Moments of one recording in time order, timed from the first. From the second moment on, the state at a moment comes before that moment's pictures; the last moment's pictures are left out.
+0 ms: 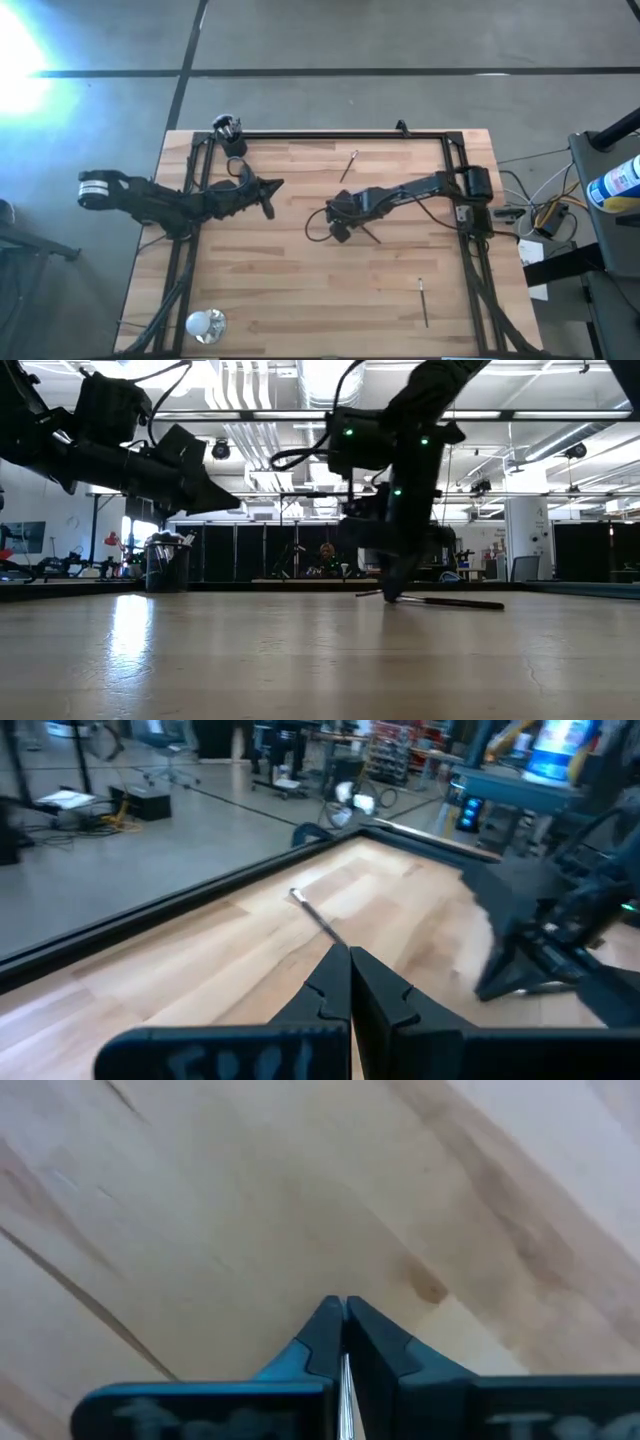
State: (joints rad) left arm 0.18 1.19 0.17 0.93 -0.35 -0.21; right arm -0.02 1.98 1.26 -0.67 0.26 0.76
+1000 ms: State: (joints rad) left arm 0.07 1.54 0.43 1.28 0.00 -0.29; right arm -0.03 1.41 0.58 0.87 0.10 0.25
